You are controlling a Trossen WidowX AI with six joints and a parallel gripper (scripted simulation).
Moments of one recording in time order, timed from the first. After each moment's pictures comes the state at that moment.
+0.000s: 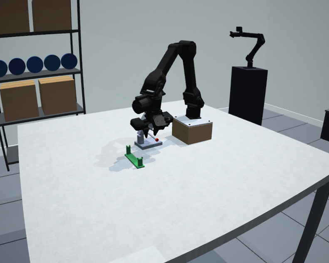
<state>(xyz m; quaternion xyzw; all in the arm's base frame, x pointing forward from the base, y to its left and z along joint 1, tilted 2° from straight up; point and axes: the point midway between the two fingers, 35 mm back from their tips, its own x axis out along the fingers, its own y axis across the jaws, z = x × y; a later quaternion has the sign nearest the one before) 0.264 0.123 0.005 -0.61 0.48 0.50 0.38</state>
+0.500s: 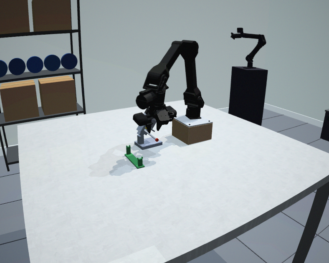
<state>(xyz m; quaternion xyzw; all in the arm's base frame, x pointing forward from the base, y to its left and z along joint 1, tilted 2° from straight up) 0.256 0.143 0.036 -0.62 0.48 0.51 0.37</state>
